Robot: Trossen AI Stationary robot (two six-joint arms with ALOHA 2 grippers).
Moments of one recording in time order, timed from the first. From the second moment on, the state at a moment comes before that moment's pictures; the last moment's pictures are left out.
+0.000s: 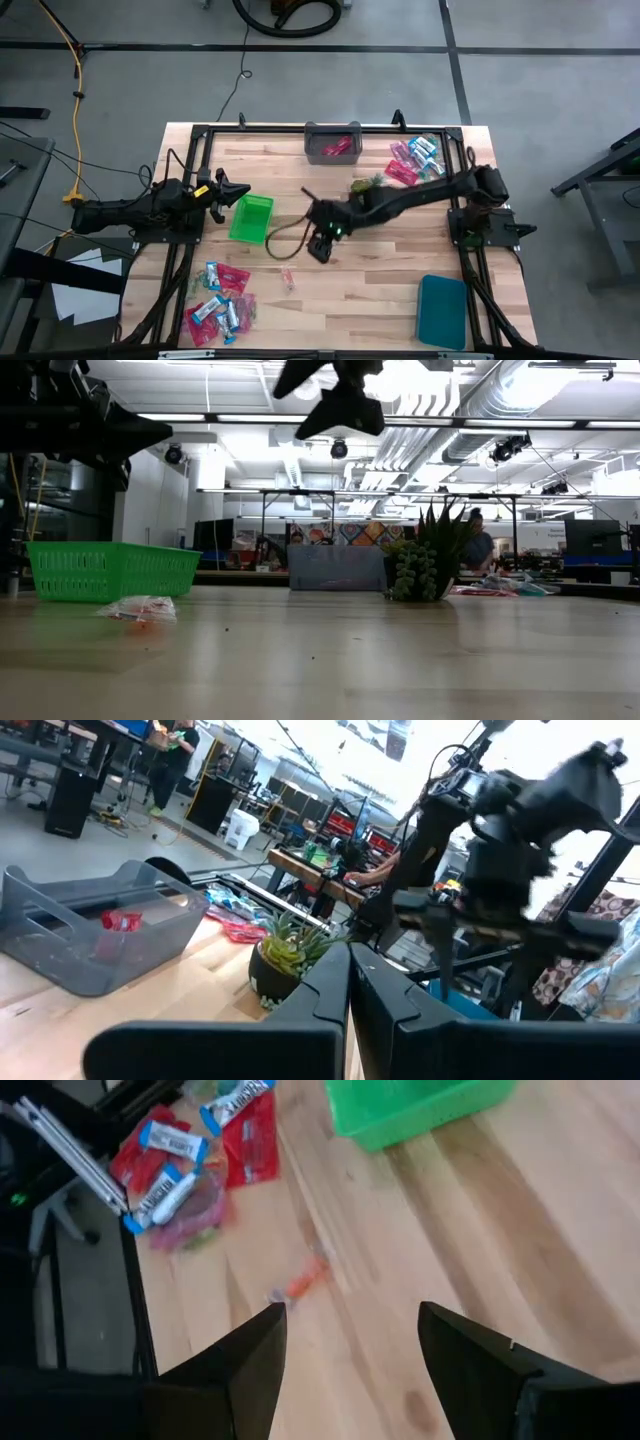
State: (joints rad) left arm 0.08 0.01 0.01 0.13 -0.16 -0.44; right arm 0.18 1.87 1.62 -0.61 -0.02 0.66
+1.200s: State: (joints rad) left arm 0.09 0.01 0.01 0.12 -0.16 -0.44; right arm 0.34 2.51 2.23 -0.82 0.23 1.19
